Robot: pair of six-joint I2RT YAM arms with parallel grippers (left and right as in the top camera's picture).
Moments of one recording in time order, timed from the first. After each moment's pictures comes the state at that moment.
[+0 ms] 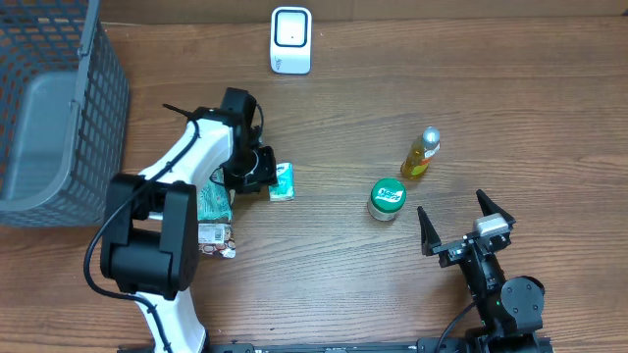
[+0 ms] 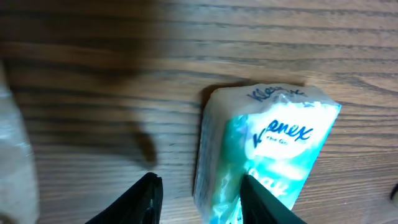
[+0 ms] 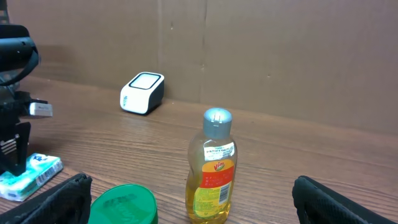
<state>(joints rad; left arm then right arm) -0.20 1.99 1.33 -0.88 0.27 -0.38 0.15 0.01 0.02 -0.02 -0.12 -0.06</state>
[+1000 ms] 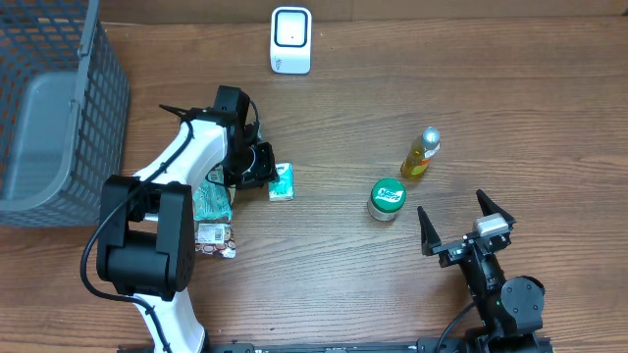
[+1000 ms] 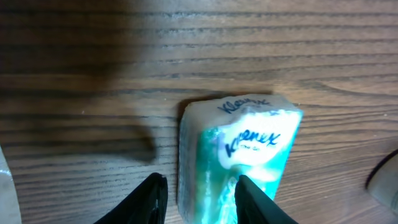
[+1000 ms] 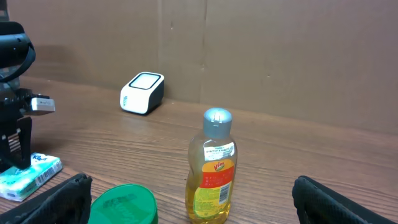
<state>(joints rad) -0.18 1.98 1.31 -0.82 0.35 -0.34 0.15 0.01 0.02 -0.02 -0.12 -0.06</state>
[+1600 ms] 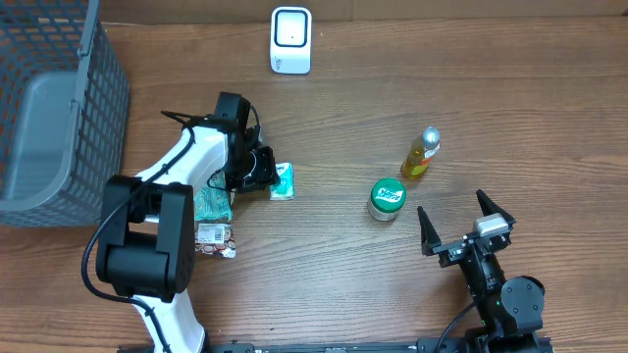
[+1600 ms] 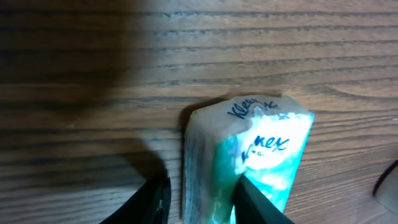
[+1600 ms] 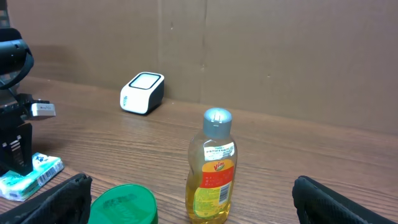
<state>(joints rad) -0.18 1.97 1.24 -0.73 0.36 -0.34 0.15 0.01 0.02 -0.02 -0.12 -0.06</state>
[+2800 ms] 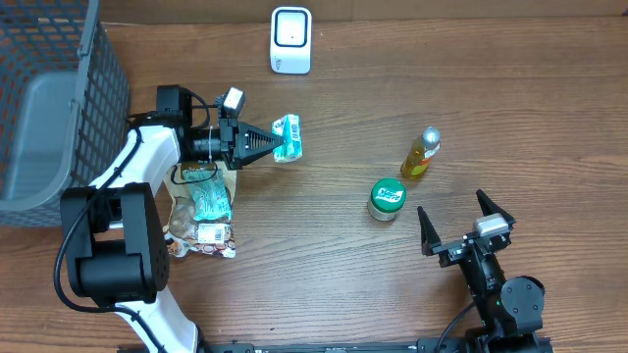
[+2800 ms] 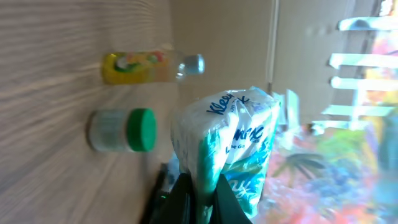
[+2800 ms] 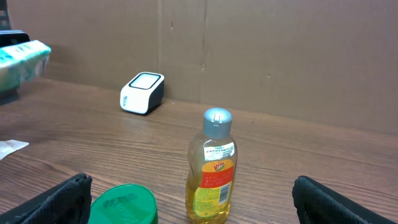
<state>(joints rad) 0.05 1.94 1.26 -0.72 1.51 -0.11 0.15 0.01 0.02 -0.02 -0.12 -0.06</state>
